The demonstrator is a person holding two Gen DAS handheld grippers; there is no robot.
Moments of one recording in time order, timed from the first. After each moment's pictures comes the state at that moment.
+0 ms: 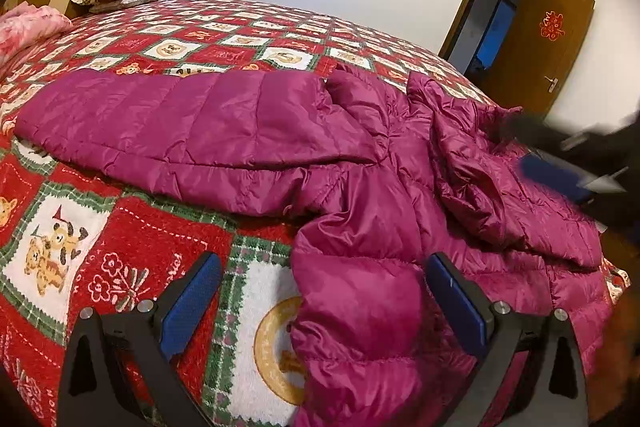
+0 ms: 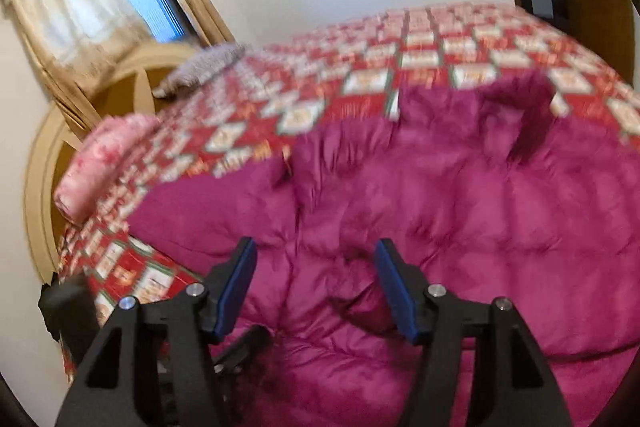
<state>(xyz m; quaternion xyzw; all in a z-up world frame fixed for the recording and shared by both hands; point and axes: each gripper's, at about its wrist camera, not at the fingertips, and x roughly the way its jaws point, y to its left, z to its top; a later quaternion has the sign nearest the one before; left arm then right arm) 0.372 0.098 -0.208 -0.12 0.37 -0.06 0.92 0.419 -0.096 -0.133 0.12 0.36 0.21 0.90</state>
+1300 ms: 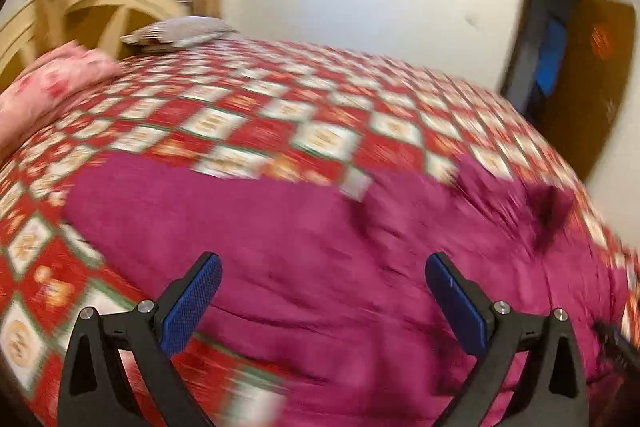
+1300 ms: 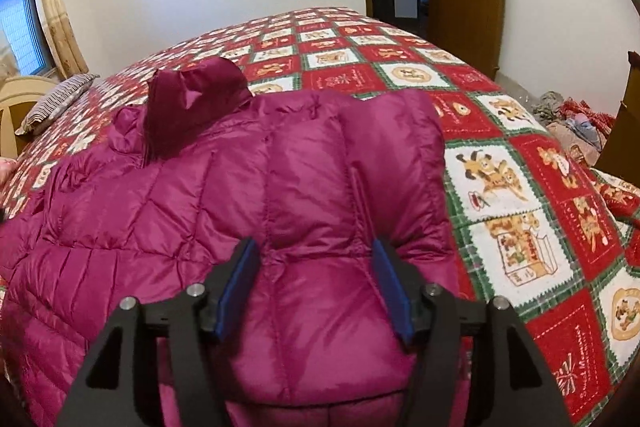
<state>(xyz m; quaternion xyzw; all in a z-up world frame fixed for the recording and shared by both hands) 0.434 0.099 -0.141 -0.10 0.32 0.09 0.94 0.419 -0.277 -0.191 0.09 0.38 -0.05 0.92</state>
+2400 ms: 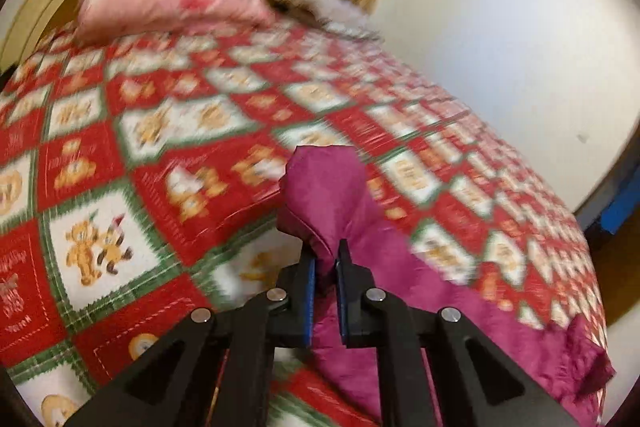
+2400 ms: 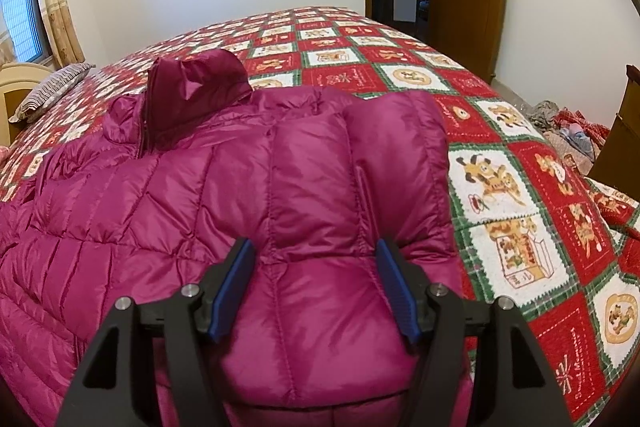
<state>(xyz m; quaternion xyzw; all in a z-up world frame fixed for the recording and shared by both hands) 0.435 0.298 -0.156 -0.27 0.27 0.23 0.90 0.422 -0.268 -0.194 0.07 0.39 -0.06 0.92</state>
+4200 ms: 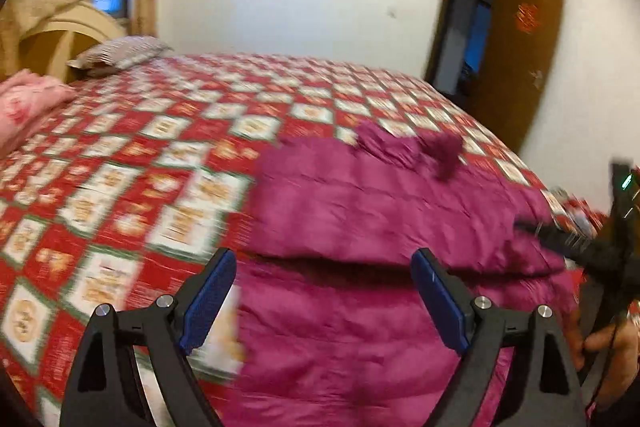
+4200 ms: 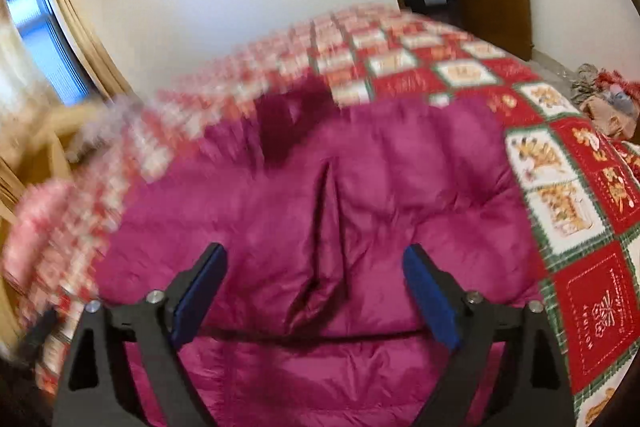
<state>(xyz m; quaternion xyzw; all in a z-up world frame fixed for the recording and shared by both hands) 0.335 0.063 -0.127 -0.06 0.30 -0.04 0.95 0.403 -0.225 -0.161 0.15 0.41 0.03 0.90</state>
